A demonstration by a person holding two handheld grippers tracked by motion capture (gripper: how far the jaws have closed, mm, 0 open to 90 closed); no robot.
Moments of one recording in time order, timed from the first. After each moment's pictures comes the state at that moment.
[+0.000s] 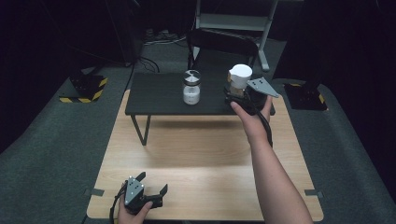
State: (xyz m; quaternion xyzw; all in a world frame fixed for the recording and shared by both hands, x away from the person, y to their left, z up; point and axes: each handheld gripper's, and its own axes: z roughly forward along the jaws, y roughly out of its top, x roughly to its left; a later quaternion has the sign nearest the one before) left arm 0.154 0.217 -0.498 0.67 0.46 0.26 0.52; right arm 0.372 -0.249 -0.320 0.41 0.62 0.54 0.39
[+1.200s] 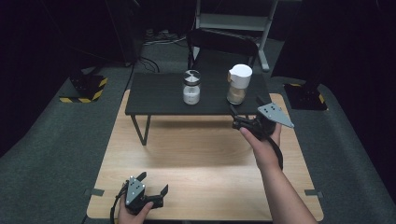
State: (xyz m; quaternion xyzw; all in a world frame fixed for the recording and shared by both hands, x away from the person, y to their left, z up) left arm 0.154 0.215 -0.497 0.68 0.46 0.26 0.51; right arm 0.301 -0.284 -0.349 0.37 0.62 0.59 0.38
